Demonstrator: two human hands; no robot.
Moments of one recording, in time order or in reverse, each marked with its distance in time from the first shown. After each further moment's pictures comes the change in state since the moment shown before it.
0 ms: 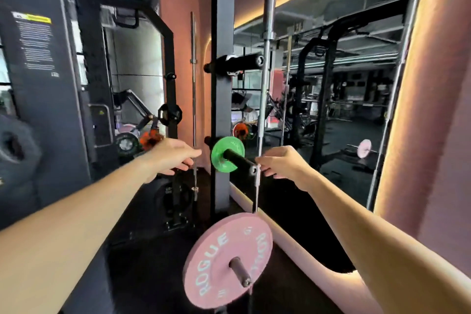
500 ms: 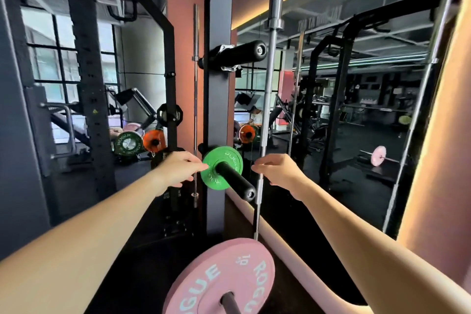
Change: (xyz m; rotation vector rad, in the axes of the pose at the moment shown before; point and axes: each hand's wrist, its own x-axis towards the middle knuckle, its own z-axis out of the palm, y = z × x) left_hand 0.146 -0.011 0.071 -0.044 0.021 -0.033; right_hand 0.160 0.063 0.000 -0.084 0.013 -0.049
